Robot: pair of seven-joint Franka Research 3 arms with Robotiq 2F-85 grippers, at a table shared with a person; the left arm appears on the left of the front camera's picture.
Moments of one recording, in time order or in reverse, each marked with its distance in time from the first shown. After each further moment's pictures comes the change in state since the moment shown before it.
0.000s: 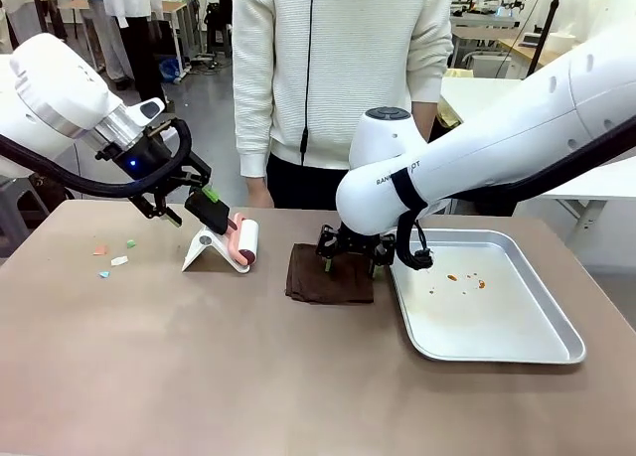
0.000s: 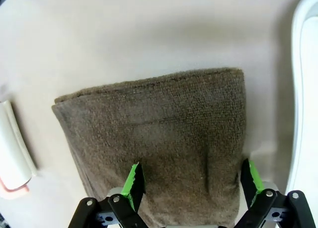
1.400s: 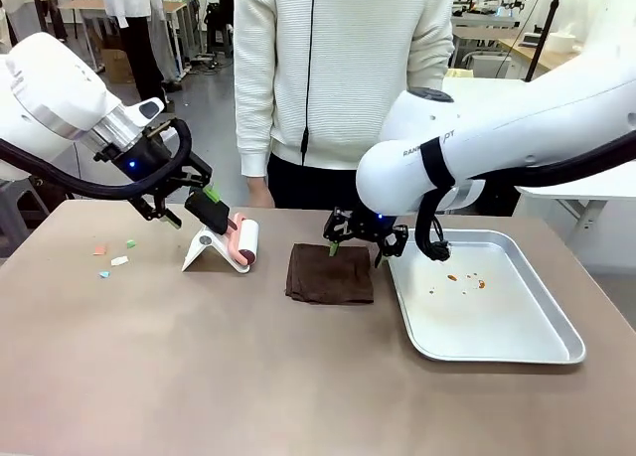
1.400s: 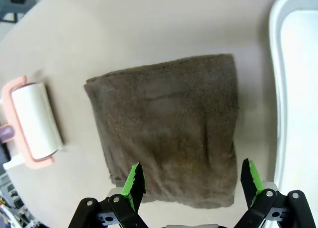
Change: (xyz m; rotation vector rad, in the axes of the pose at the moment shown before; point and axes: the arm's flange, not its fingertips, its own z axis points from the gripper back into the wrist) left arm -0.012 -0.003 0.002 -0.003 -0.003 -0.001; right arm -0.007 -0.022 0.036 0.125 0.000 -0.012
